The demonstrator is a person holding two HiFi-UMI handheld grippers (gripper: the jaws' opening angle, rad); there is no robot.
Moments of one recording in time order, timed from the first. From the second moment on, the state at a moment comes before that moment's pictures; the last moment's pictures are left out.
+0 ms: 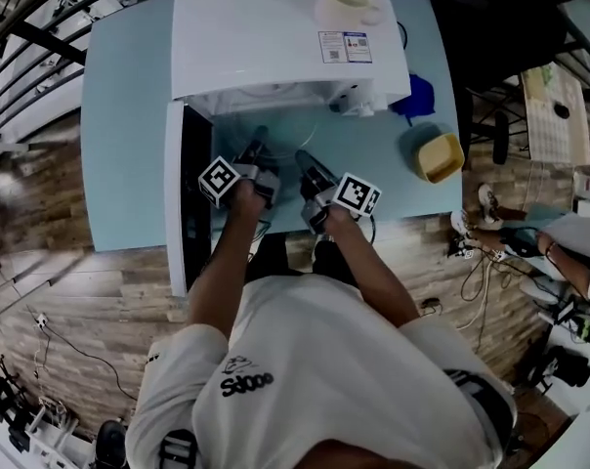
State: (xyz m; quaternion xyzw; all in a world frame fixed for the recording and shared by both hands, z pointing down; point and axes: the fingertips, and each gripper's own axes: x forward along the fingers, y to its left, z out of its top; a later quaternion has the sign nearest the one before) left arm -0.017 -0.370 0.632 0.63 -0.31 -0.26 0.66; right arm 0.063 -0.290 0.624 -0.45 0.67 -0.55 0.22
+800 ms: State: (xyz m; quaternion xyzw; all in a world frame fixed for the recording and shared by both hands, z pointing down) left arm 0.011 -0.229 0.505 0.71 -0.28 -0.32 0.55; right arm 0.097 -0.187 0.532 -0.32 0.78 -0.51 0.17
